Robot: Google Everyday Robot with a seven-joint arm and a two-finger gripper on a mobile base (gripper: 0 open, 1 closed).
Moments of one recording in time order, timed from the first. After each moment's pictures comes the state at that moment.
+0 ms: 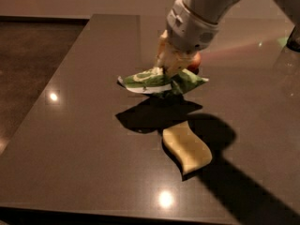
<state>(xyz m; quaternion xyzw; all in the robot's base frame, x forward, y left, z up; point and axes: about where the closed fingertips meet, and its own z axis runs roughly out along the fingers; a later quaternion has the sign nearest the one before) 0.518 -0.035 0.948 -0.84 0.50 0.08 0.20</state>
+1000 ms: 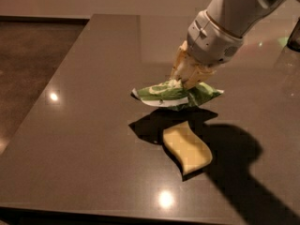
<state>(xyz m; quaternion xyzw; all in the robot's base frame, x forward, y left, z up) 0.486 -0.074 0.939 -0.84 0.50 0.08 0.20</state>
